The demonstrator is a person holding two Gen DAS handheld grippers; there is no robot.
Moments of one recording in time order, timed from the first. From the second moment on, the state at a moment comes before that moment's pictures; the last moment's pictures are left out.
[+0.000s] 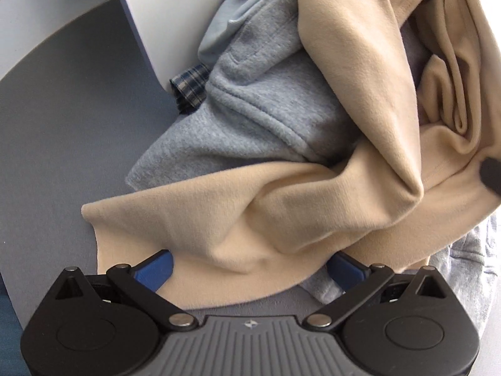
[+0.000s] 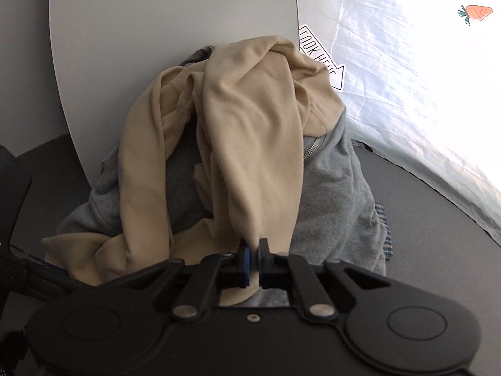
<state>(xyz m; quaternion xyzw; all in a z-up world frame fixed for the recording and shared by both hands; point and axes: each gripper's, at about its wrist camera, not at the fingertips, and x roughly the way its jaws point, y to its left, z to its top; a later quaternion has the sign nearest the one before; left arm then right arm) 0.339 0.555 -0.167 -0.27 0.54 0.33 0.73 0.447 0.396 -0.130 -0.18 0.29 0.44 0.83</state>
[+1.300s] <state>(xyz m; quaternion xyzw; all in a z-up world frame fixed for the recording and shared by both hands) 0.344 0.082 -0.057 -0.11 0.45 0.05 0.88 0.313 -0.197 -0.061 -0.08 0.29 0.16 0.94</state>
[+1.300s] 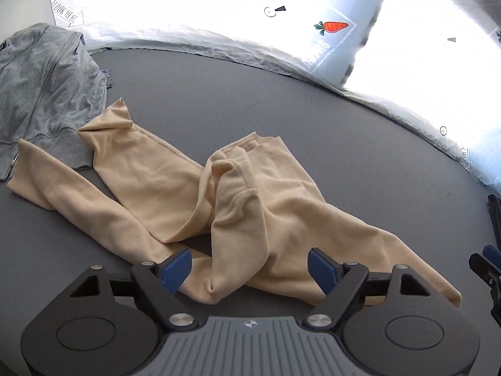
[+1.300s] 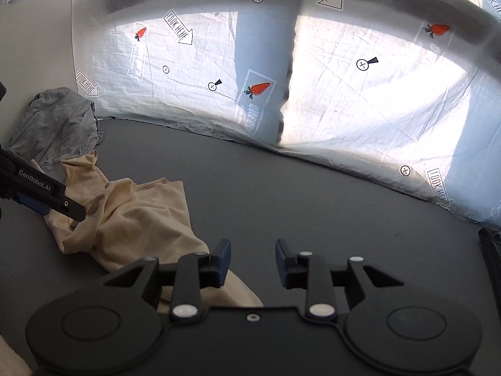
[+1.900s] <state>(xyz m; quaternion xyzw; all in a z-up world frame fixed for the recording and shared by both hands) 0.461 0.107 -0.103 -0.04 0.51 0.06 0.86 0.377 -0.196 -0.104 0.04 0.37 0.11 0.92</state>
